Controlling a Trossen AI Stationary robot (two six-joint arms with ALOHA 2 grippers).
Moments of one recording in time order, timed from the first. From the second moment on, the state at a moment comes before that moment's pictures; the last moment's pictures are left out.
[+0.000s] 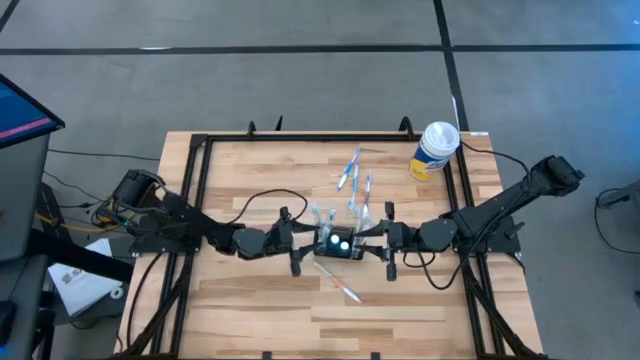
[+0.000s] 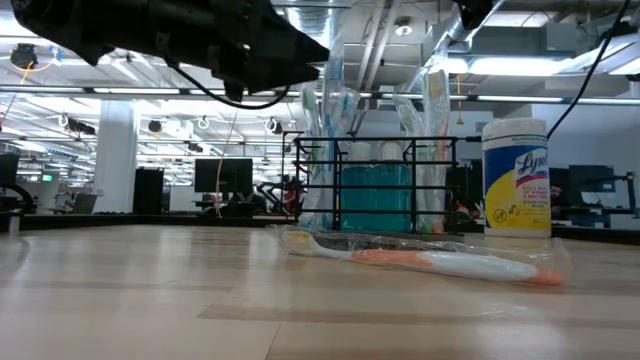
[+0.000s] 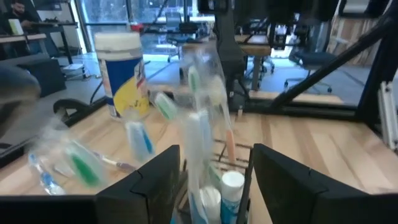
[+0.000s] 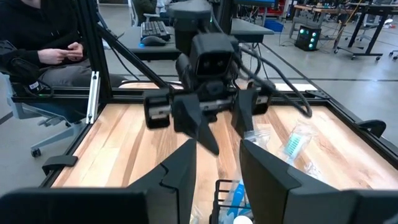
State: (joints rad) left arm -0.34 1.62 0.61 0.91 -0.60 -0.06; right arm 0.47 1.18 0.71 0.26 0.49 0.08
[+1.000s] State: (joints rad) left arm -0.46 1.45 0.52 0.91 -0.60 -0.06; right arm 0.64 1.19 0.71 0.08 0.42 0.42
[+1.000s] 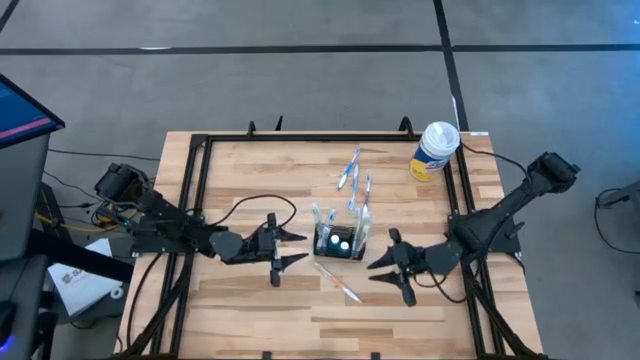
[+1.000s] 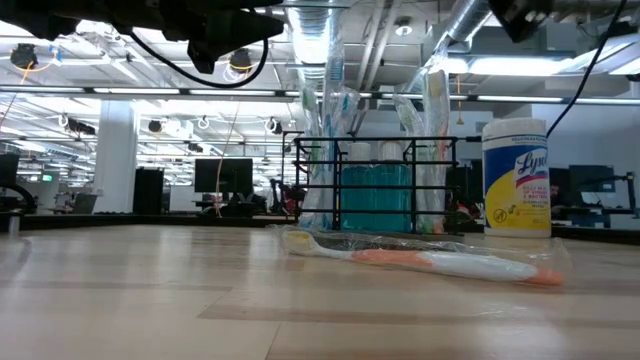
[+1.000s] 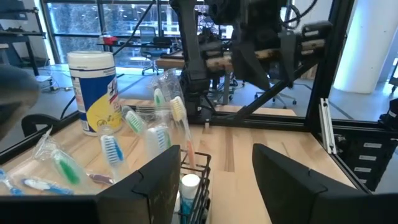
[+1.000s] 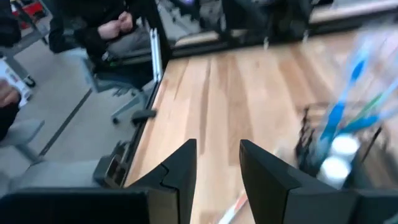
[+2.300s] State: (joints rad) left arm -0.46 1.45 0.52 0.90 -0.60 -0.06; right arm 0.70 1.79 0.82 0.20 0.41 0.76
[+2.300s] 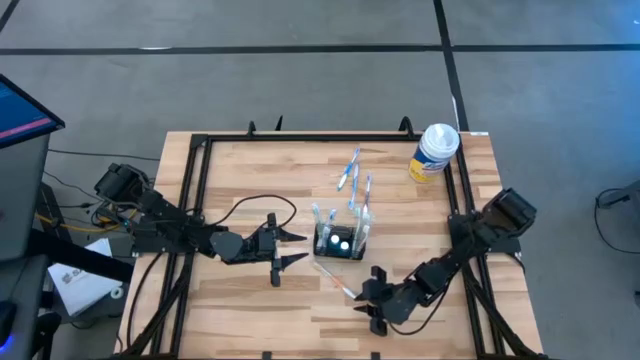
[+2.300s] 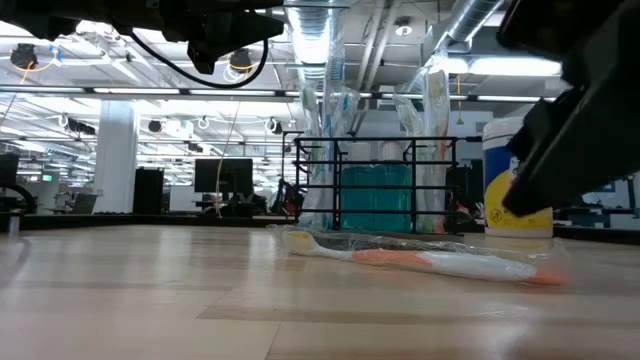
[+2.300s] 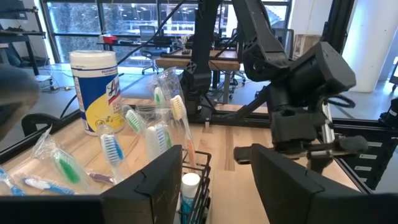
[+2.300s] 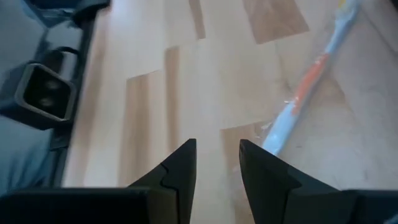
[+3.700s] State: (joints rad) left arm -0.46 1.45 0.52 0.90 -0.60 -0.06; right arm 0.66 1.82 0.83 0.05 0.39 0.91
